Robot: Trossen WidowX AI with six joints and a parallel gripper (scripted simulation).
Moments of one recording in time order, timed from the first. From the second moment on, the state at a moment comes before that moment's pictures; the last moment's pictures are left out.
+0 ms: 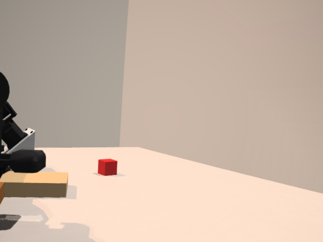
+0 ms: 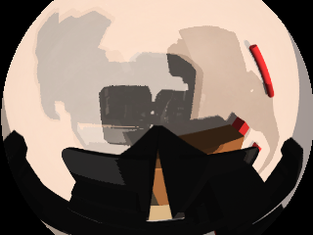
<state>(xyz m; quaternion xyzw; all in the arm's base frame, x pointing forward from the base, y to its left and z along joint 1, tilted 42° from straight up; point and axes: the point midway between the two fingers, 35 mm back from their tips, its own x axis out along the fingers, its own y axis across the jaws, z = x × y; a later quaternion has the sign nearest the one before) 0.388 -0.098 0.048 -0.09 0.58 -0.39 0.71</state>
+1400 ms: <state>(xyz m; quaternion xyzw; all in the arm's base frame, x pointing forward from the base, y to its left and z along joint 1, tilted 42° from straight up) 0.417 -0.110 0.062 -0.09 0.57 -0.39 0.71</state>
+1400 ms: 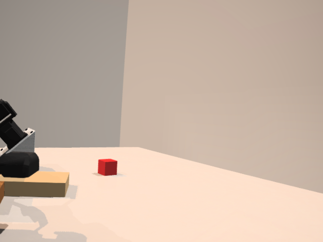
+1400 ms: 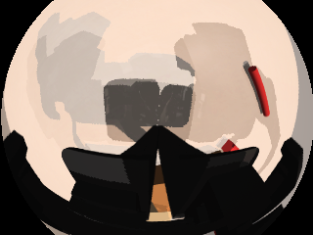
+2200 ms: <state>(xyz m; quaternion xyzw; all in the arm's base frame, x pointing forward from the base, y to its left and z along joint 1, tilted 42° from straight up) 0.380 -0.117 0.133 -0.16 0.61 -0.34 0.70</state>
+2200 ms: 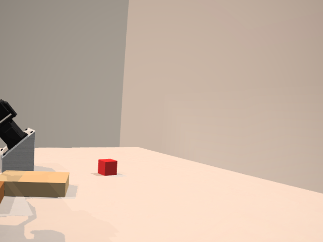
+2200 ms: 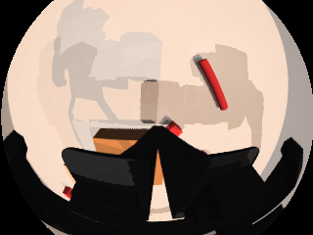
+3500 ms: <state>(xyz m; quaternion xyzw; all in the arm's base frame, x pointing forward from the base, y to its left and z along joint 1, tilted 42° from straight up) 0.365 -0.152 0.090 -0.17 0.62 -0.33 0.69</state>
